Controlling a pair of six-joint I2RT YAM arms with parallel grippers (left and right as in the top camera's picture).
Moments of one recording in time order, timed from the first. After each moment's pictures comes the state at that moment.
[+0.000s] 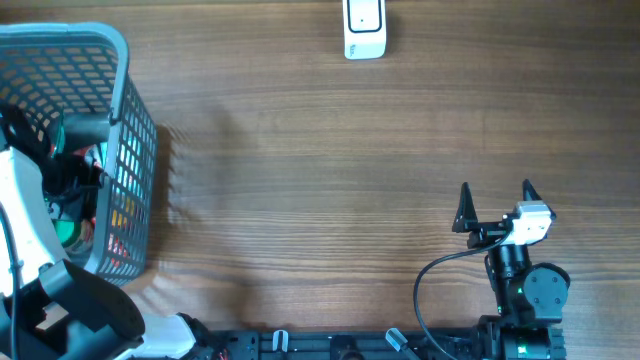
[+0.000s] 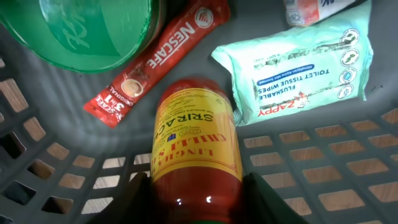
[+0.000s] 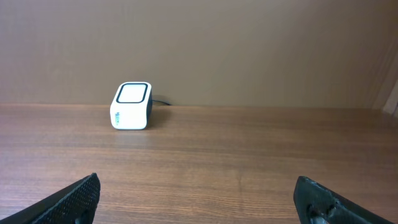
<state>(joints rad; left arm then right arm) 0.60 1.63 1.40 -1.29 0.05 -0.83 -0.04 0.02 0.01 0.00 -0.08 -0.01</state>
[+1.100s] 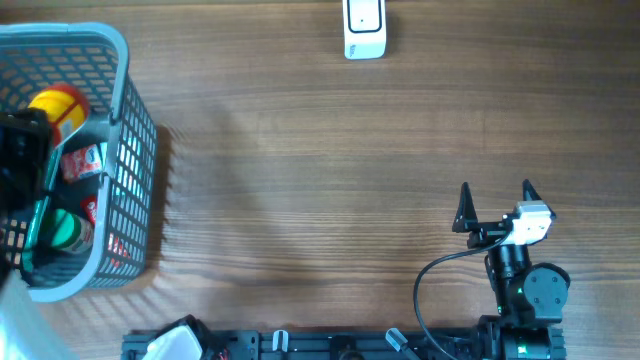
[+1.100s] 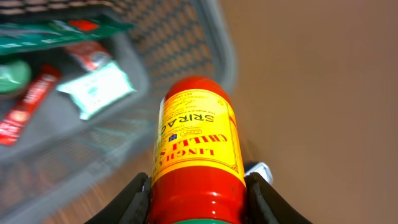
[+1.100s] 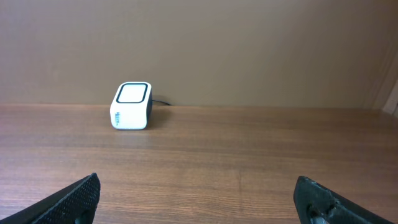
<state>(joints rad) 0.49 1.26 2.03 -1.48 0.21 -0.83 -0.04 0.02 0.01 0.00 -0.08 -0.01</state>
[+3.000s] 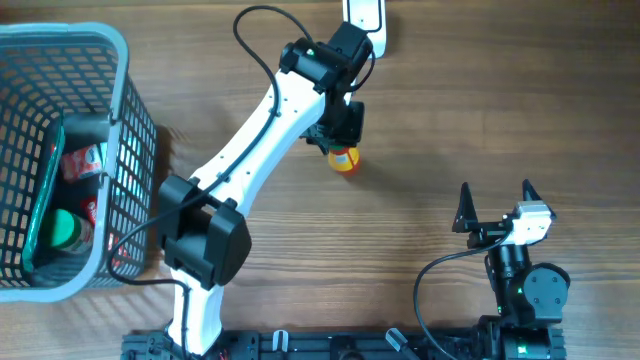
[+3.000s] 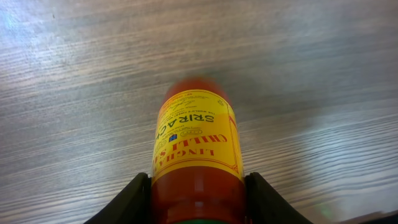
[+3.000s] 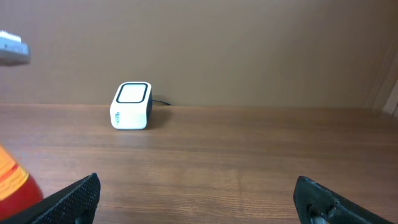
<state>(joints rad) -0.58 2.08 1.97 -1.33 0.12 -0.42 -0.04 0.02 0.01 0.00 -0.08 -0.01</state>
